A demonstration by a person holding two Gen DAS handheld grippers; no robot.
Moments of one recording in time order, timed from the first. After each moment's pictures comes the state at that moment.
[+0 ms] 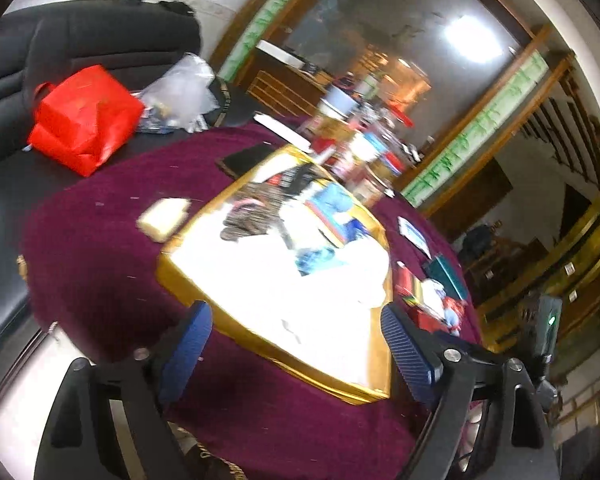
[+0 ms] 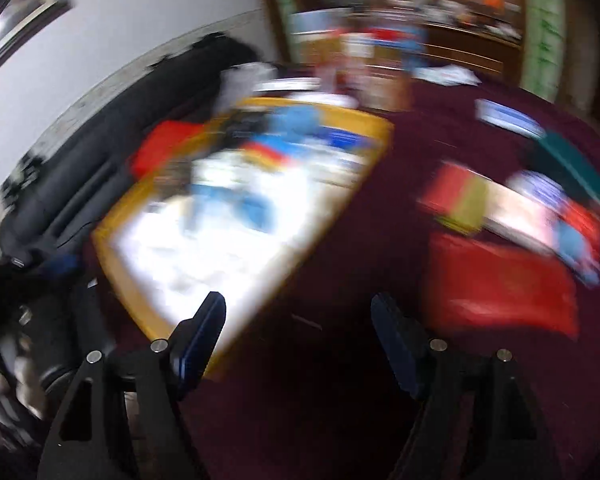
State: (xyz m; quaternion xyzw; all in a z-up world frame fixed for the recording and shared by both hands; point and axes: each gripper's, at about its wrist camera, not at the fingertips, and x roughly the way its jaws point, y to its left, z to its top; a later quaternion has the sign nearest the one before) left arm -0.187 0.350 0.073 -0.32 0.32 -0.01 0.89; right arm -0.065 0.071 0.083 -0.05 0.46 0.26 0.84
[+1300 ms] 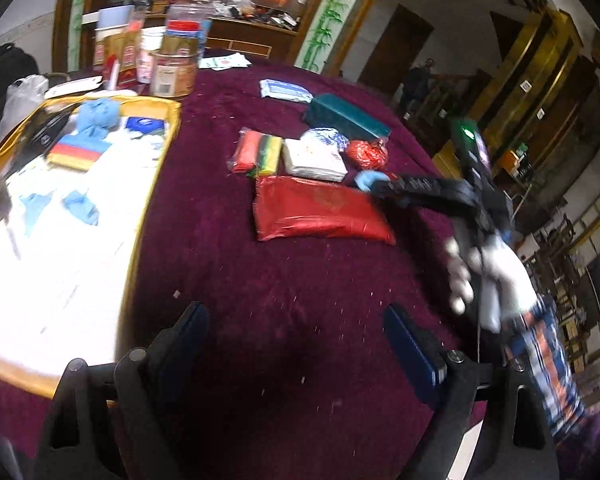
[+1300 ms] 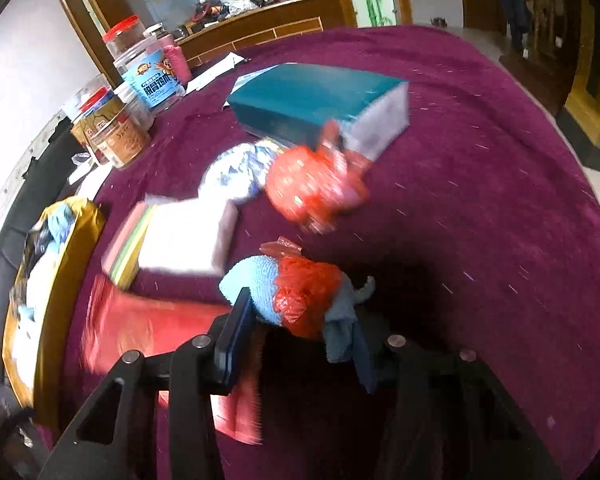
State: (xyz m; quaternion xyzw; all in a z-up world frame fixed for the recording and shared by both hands) left arm -0.096 0.114 0.065 -0.11 0.45 -0.18 0.87; right arm 0.046 -0.145 0.042 0.07 0.48 0.08 0.87
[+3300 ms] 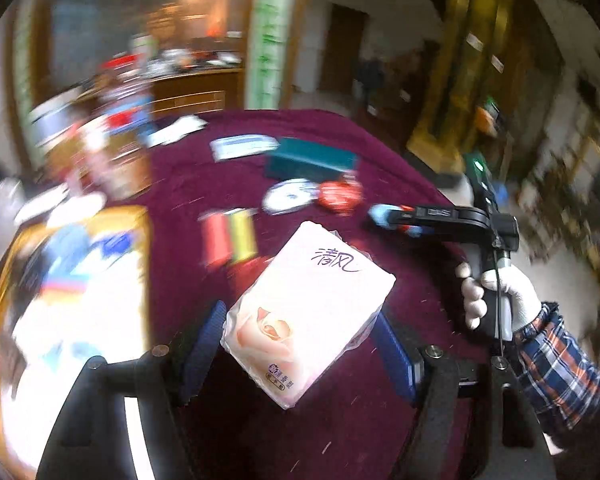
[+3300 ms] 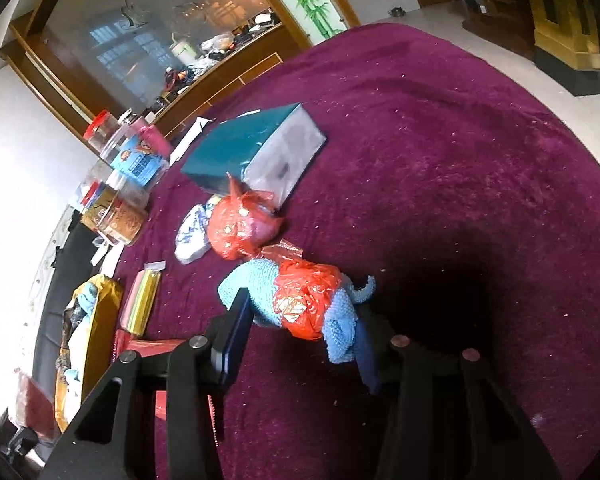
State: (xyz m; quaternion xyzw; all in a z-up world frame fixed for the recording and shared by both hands) left arm -0.068 0.118 0.107 -0.01 0.38 -0.21 0.90; right arm 0.038 -0.221 0.036 0.23 0.43 0.07 0.87
